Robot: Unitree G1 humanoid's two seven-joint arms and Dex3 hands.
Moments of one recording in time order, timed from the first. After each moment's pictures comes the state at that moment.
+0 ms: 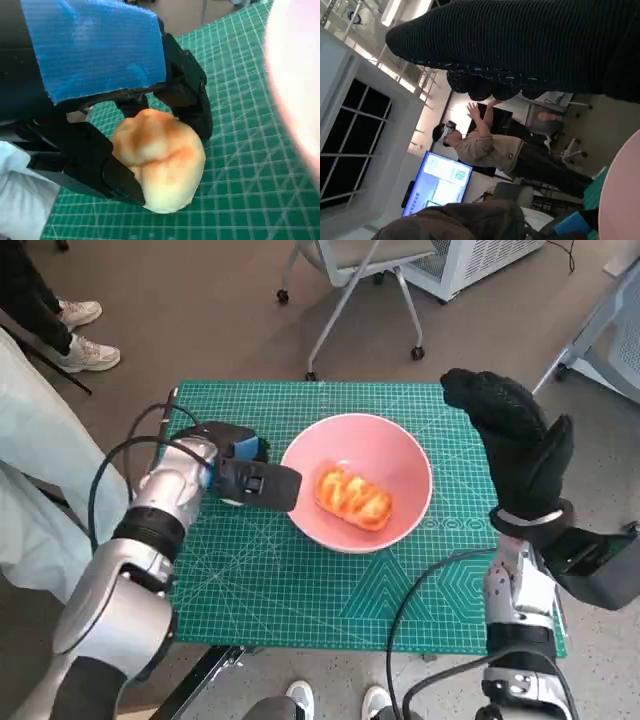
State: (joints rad) left arm -1.14 0.39 -0.63 1.29 0.80 -0.11 -0.25; right arm -0.60 -0.11 -0.21 0.51 0.40 -0.65 0.62
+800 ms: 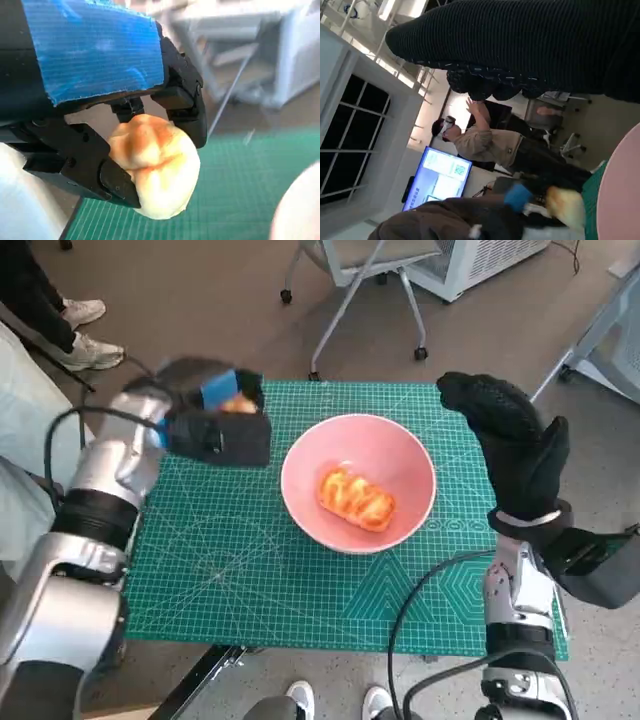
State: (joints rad) left arm -1.12 0.57 -0.43 0.82 0.67 -0.14 -0.29; right arm -0.61 -0.11 -0.21 0.52 0.40 -0.65 0.64
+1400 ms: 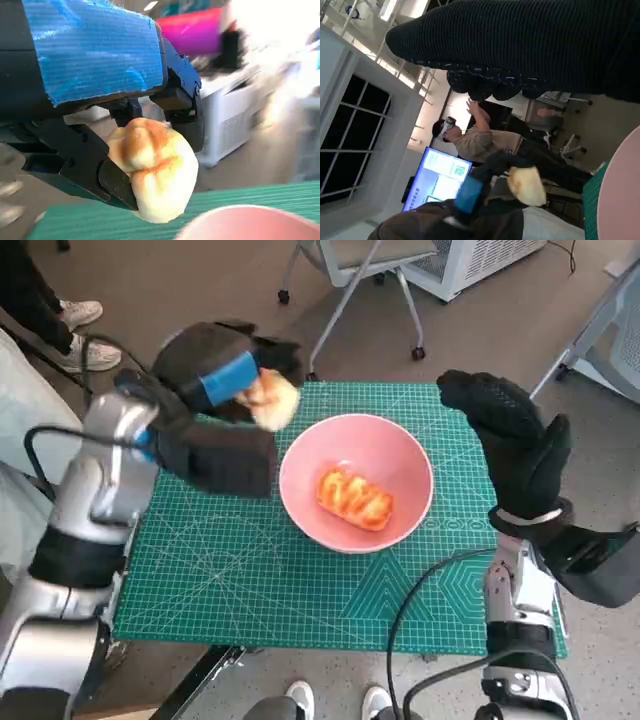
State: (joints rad) left arm -0.90 0.59 -0.30 0.16 0.60 -0.08 -0.36; right arm -0.61 -0.12 -0.21 0.53 0.40 -0.65 0.64
